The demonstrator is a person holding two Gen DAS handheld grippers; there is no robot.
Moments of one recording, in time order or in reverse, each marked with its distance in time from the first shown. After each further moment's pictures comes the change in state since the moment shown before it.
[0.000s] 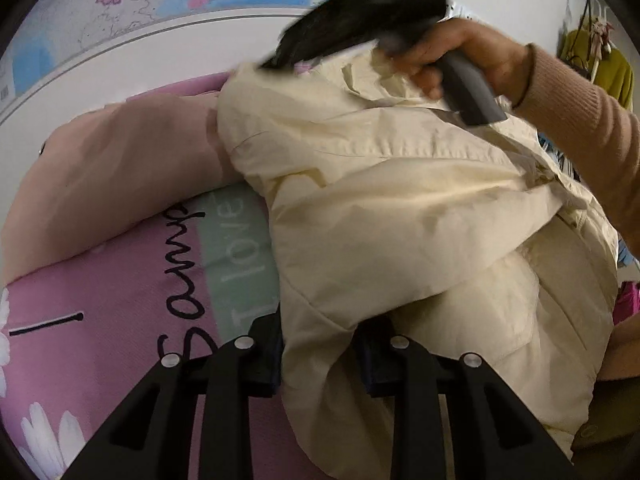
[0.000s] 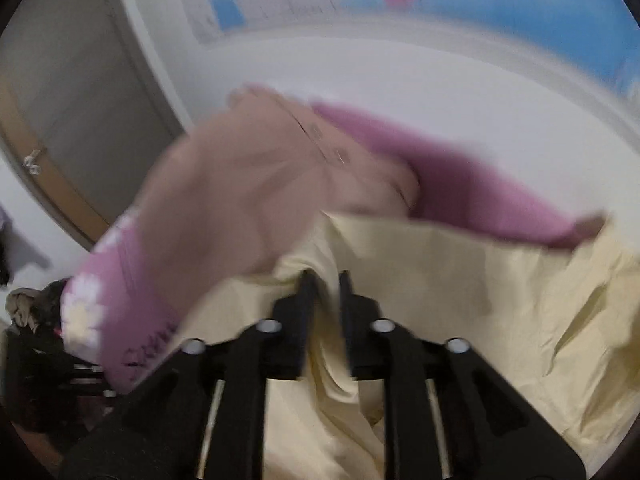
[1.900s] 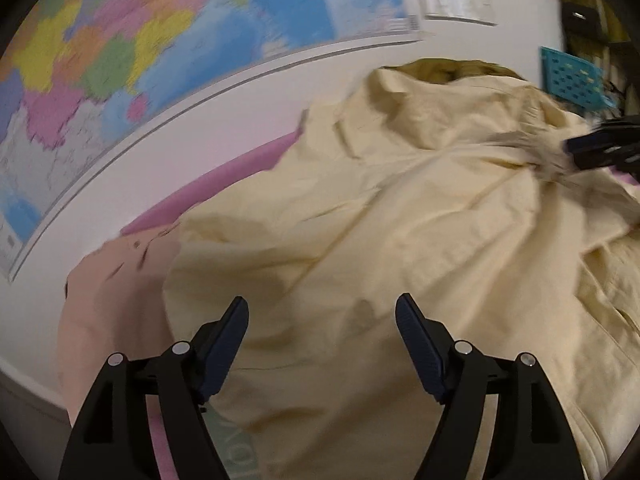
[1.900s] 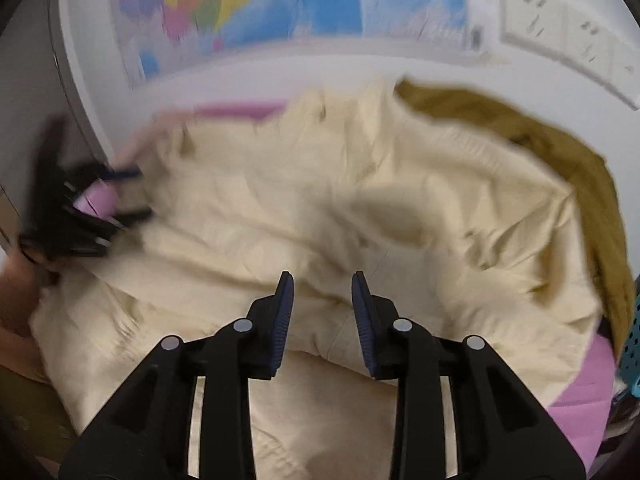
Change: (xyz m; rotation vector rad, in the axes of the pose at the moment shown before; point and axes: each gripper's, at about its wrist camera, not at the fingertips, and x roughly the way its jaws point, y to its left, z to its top) left arm 0.054 -0.055 0.116 0.230 -0.034 0.243; right arm -0.206 -0.076 -0.257 0.174 -0.153 -0.273
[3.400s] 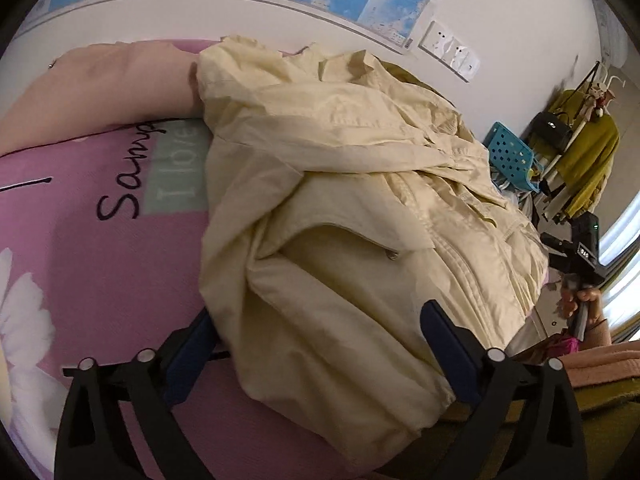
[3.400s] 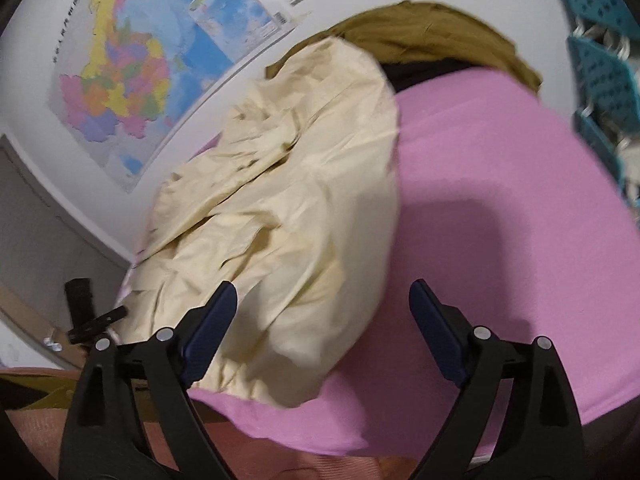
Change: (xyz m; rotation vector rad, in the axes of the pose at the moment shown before) left arm -0.094 0.016 -0.160 -0.469 0.050 -0.444; right arm -0.134 -0.073 -0.208 0.552 -0.141 0.157
